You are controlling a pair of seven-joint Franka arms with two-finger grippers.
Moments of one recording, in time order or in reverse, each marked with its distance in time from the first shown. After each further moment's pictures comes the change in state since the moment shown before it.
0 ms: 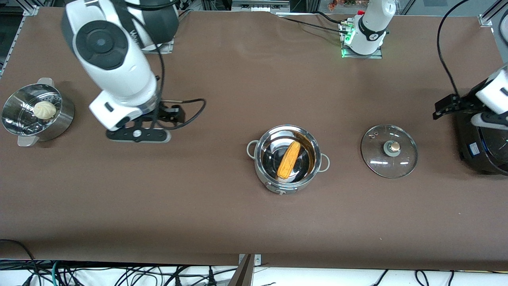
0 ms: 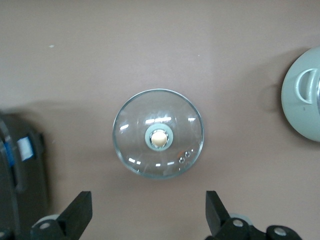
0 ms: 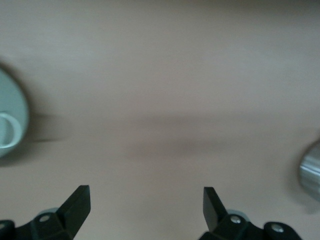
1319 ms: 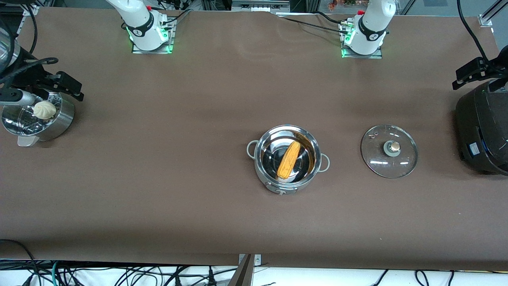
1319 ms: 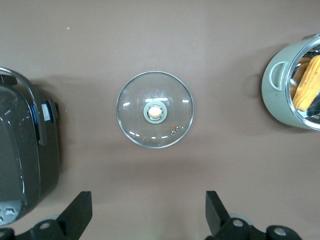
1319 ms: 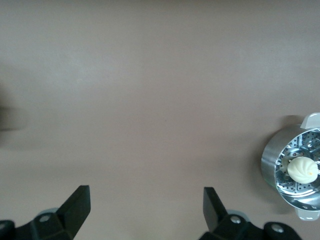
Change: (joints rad) left arm -0.007 -0.032 -0.017 0.184 0.011 -0.263 -0.087; right arm -0.338 -0.530 -0.044 -0.659 0.154 0.256 -0.326
